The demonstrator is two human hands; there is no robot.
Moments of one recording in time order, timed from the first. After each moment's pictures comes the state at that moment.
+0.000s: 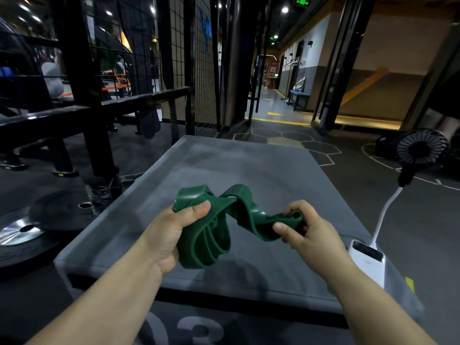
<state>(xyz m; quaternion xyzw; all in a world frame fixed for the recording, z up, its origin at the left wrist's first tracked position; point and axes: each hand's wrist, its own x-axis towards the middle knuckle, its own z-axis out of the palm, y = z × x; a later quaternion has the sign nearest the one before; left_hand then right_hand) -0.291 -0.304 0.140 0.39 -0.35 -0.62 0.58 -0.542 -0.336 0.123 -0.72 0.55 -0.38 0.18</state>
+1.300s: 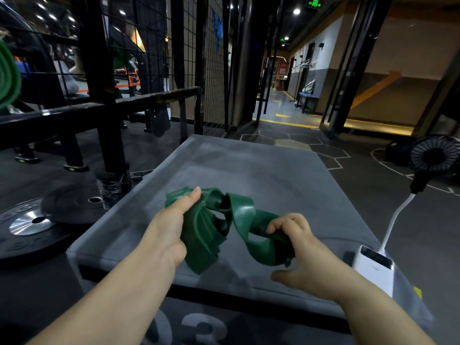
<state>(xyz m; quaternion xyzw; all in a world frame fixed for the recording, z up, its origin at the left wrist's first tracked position) -0.288 -0.316 0.138 0.45 -0.19 -0.59 0.64 -0.530 -0.321 0.125 -0.85 0.44 -0.23 0.20</state>
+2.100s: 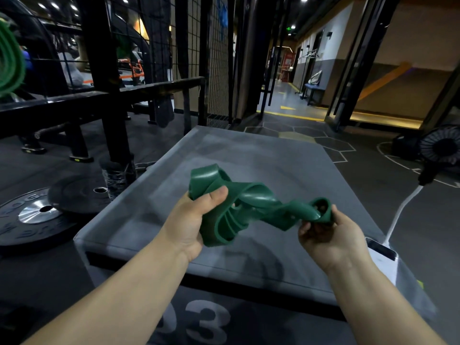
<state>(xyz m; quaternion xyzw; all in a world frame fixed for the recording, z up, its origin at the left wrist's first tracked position) -0.302 -0.303 0.133 0.34 -0.34 -0.59 0.65 -0.531 -0.352 0.123 -0.09 0.38 -0.63 0.68</state>
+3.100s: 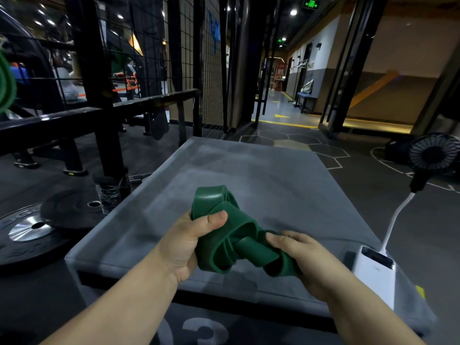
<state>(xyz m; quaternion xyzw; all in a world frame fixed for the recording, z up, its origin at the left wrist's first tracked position) -0.301 -0.300 0.132 0.33 -0.39 -0.64 0.58 -0.511 -0.315 0.131 -0.52 0.46 -0.36 0.62</state>
